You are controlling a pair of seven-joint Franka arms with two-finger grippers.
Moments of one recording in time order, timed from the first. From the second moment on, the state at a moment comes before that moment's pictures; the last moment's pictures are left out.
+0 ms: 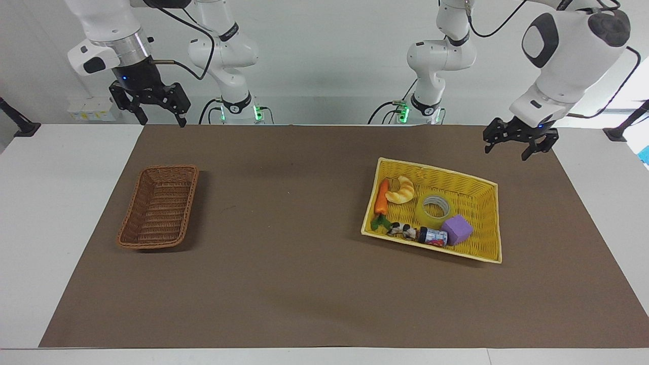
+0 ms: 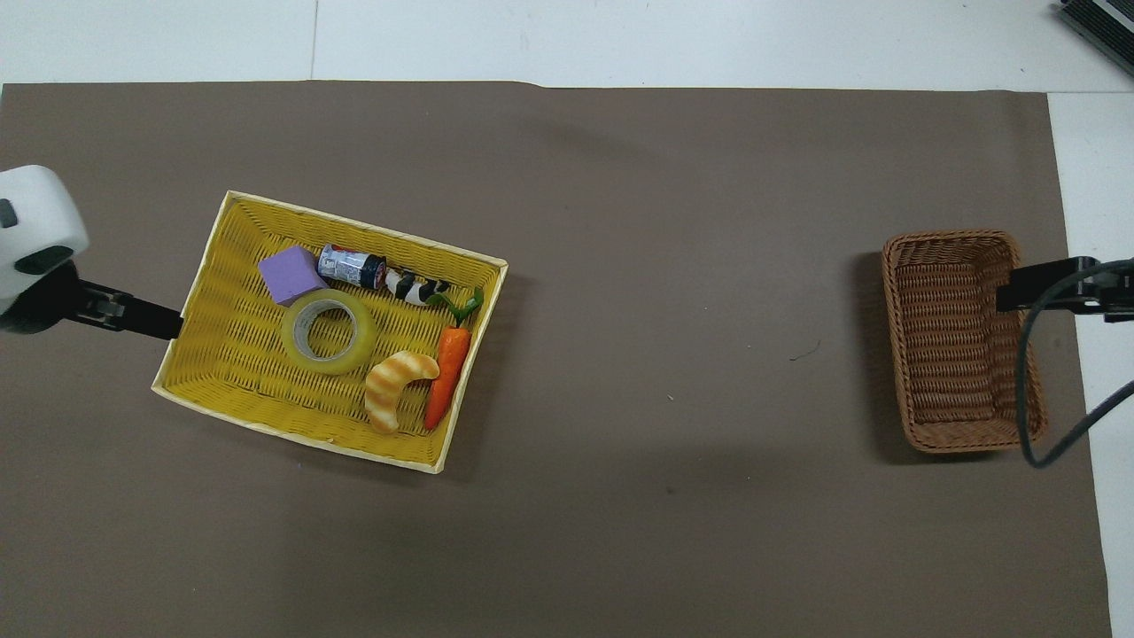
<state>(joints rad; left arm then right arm) -0.08 -0.04 0.00 -1.82 -0.02 1.76 0.24 0.06 -0.08 -0.07 -1.60 0.01 1.57 0.10</state>
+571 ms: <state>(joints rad) -0.13 0.02 0.00 -2.00 -0.02 1.95 0.13 0.06 -0.08 -0.07 -1.60 0.01 1.57 0.10</state>
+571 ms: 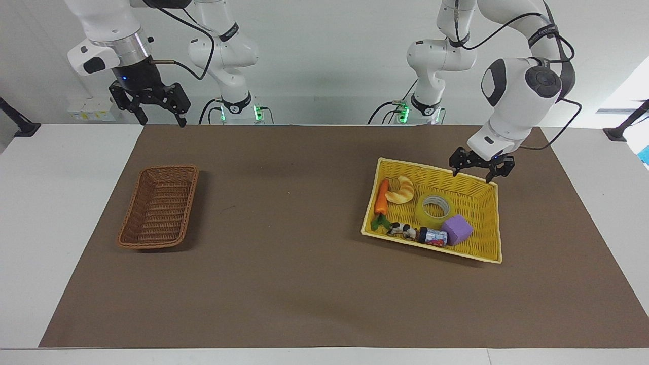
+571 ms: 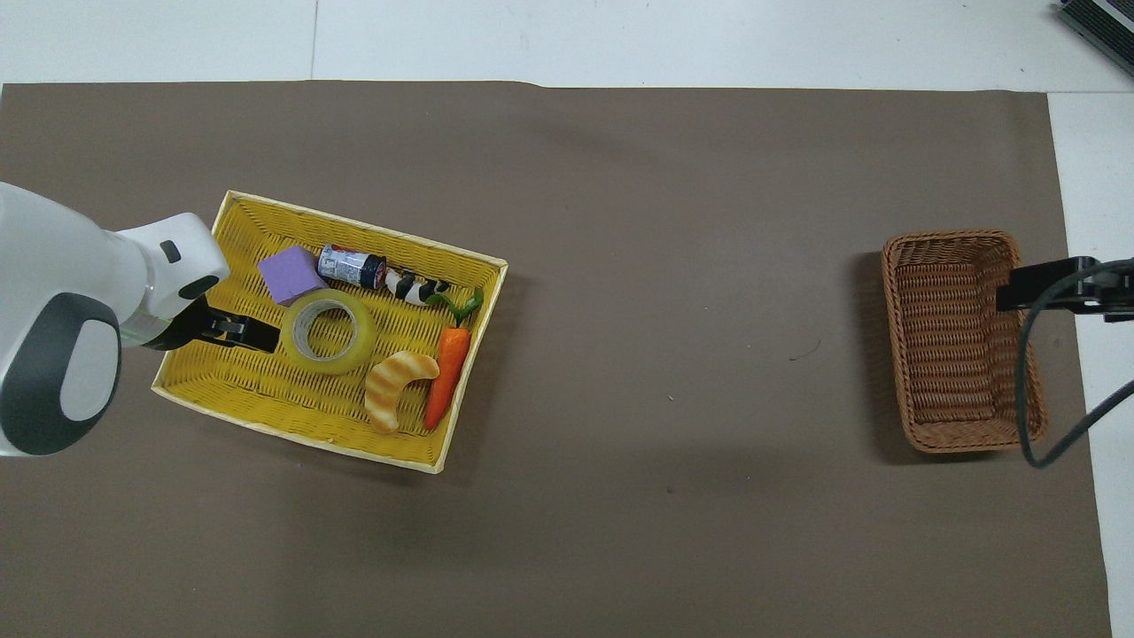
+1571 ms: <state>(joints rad) -0.19 0.20 0.02 -2.07 -0.02 2.20 -0.02 0.06 -0.08 -0.07 -1.60 0.01 1.57 0.10</state>
